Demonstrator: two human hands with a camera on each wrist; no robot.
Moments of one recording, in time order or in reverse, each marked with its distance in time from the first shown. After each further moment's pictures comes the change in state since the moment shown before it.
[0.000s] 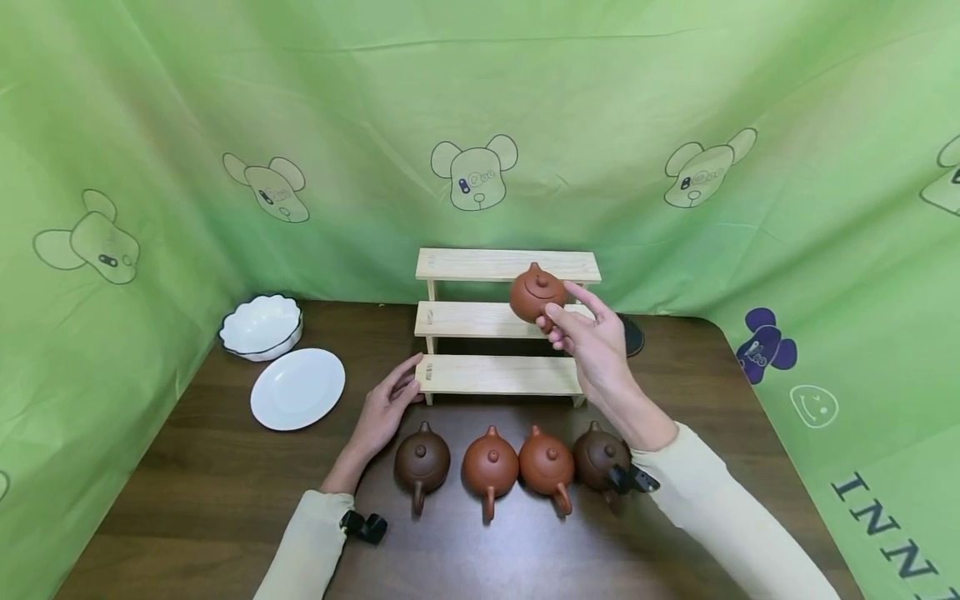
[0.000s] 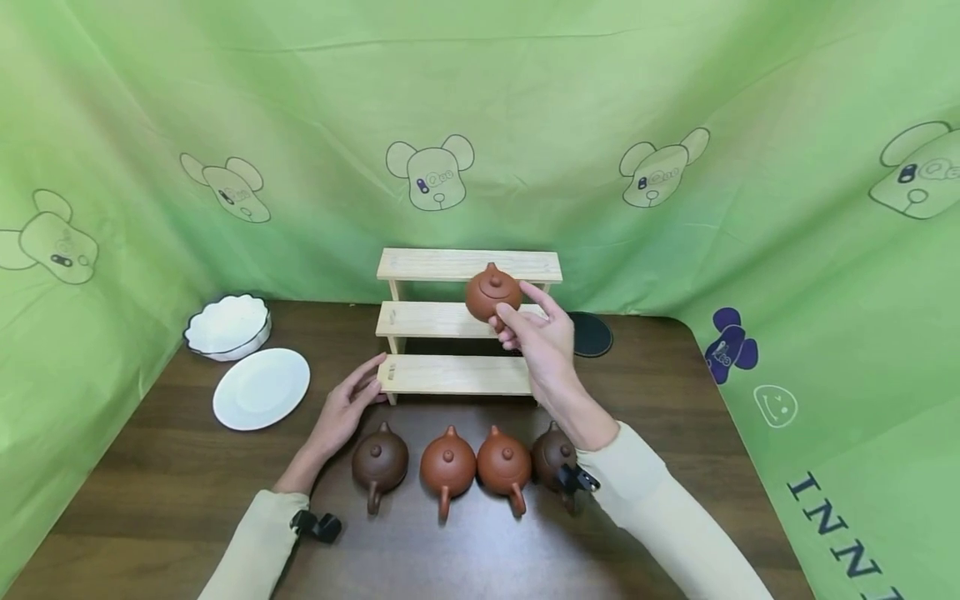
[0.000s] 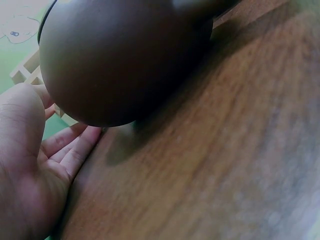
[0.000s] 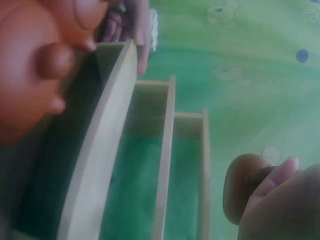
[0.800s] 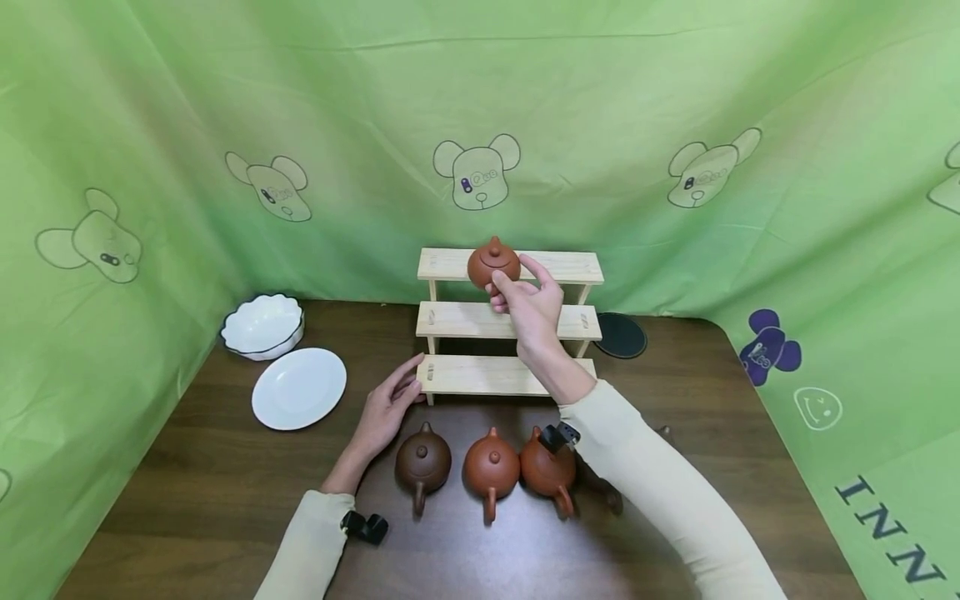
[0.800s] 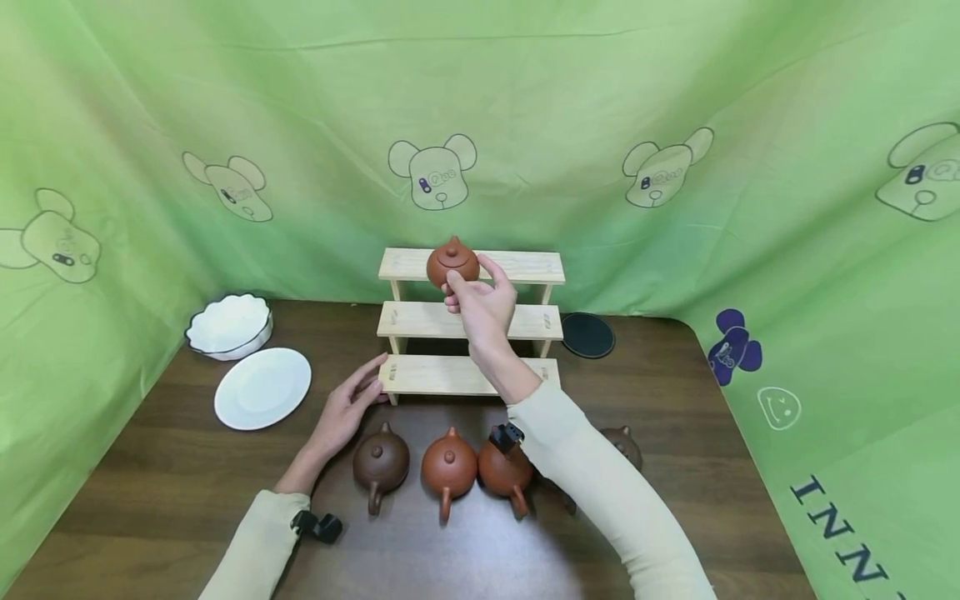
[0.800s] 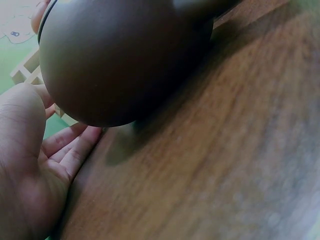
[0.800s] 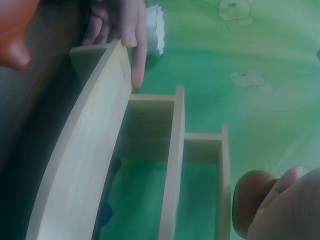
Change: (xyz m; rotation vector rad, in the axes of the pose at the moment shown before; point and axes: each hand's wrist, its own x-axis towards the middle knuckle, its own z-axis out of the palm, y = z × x) left_hand -0.001 -0.003 -0.001 0.026 0.004 0.071; right_hand 0.045 0.025 0.080 0.083 0.104 -0.093
